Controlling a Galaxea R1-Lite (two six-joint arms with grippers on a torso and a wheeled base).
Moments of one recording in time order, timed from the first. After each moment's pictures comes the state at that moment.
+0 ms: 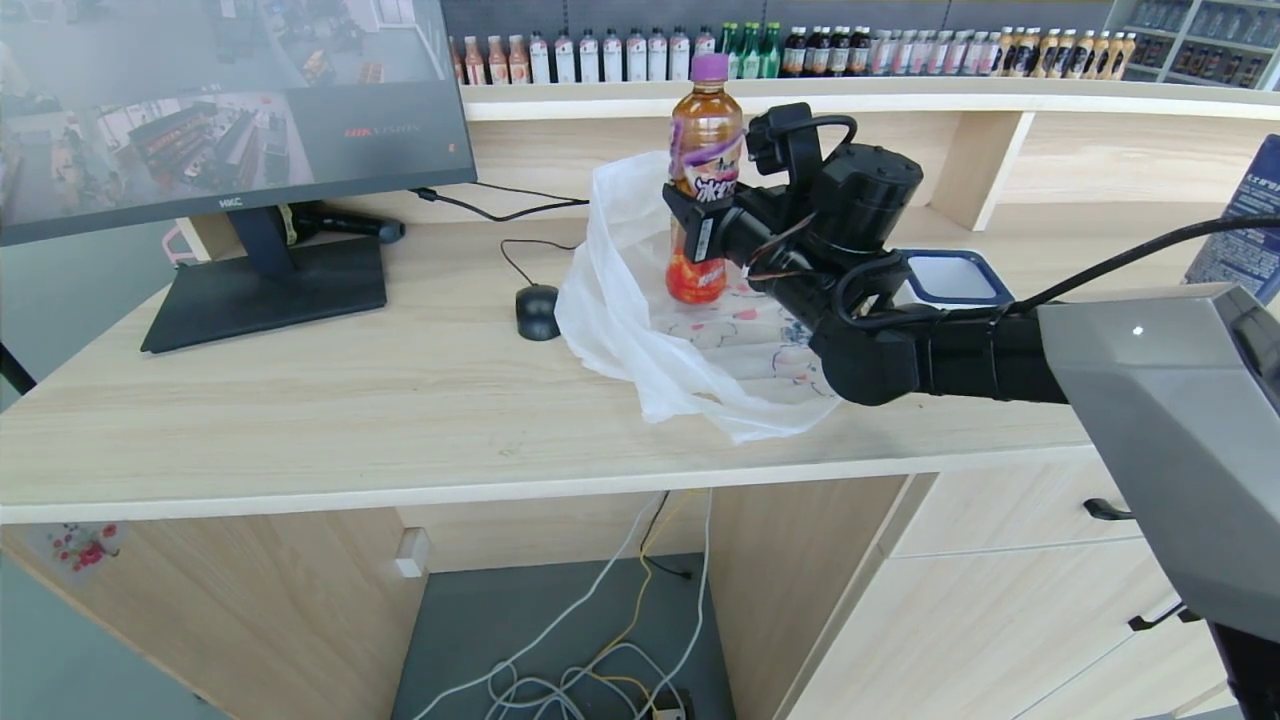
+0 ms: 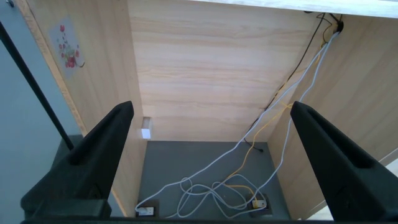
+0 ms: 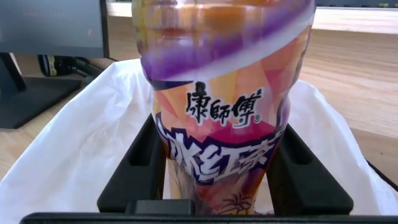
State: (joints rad) left arm 0.00 0.00 0.00 0.00 0.00 -0.01; right arm 0.50 2.30 -1.89 -0.77 0.04 -0.09
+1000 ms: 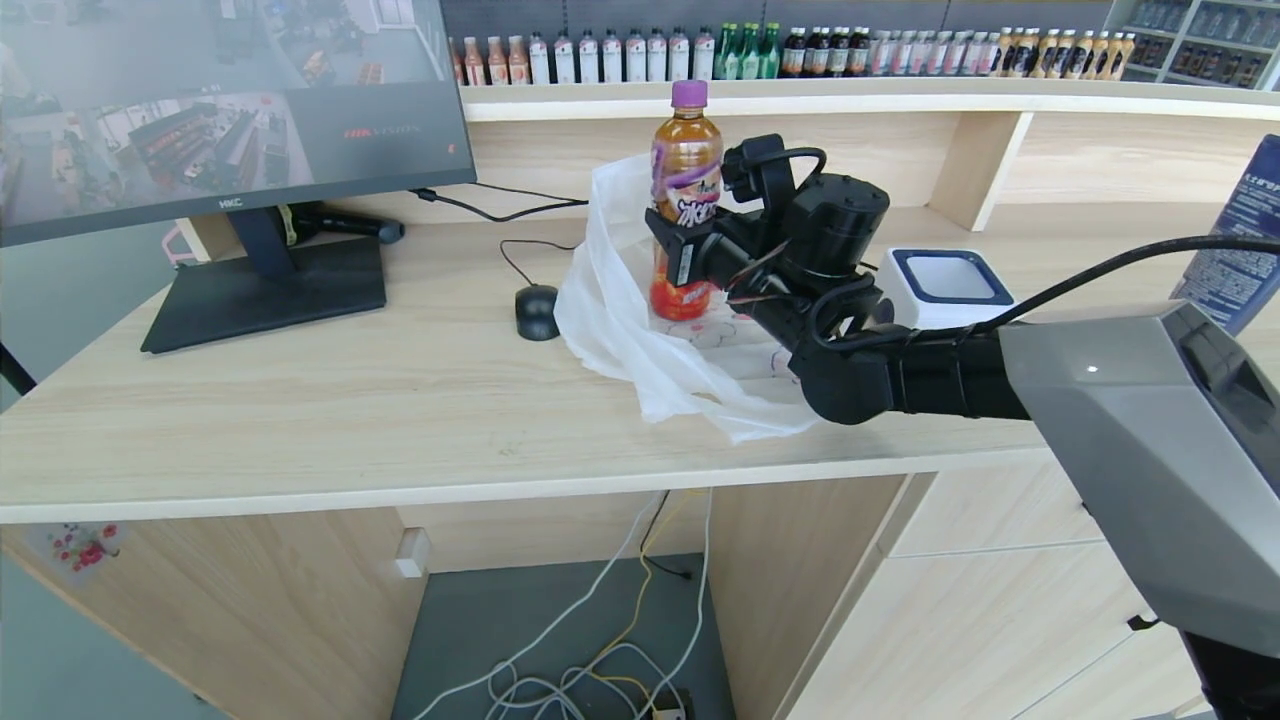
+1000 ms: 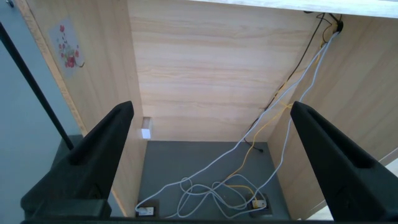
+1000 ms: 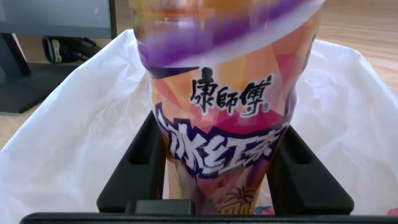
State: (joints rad) left arm 0.00 0.00 0.00 0.00 0.00 -0.01; right arm 0.53 2.35 -1.88 -0.78 0.04 -0.09
